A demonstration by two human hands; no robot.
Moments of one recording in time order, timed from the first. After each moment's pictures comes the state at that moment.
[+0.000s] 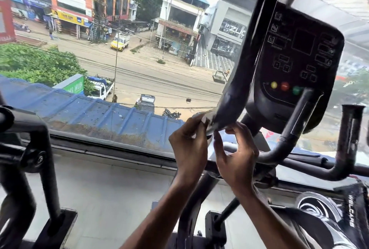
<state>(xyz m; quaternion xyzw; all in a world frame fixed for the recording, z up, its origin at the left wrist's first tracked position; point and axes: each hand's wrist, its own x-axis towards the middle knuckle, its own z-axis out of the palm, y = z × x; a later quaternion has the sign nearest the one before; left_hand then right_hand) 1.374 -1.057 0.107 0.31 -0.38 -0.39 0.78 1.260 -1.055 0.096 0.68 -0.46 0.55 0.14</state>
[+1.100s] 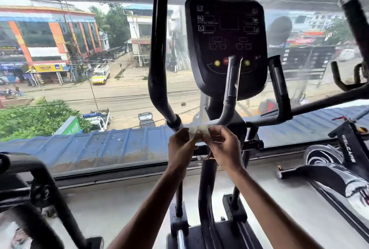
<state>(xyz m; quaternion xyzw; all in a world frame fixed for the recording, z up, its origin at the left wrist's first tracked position) 1.318 -1.006 0.072 0.35 -0.55 -0.52 0.55 1.183 -0.975 0.063 0.52 -0.57 0.62 -0.14</state>
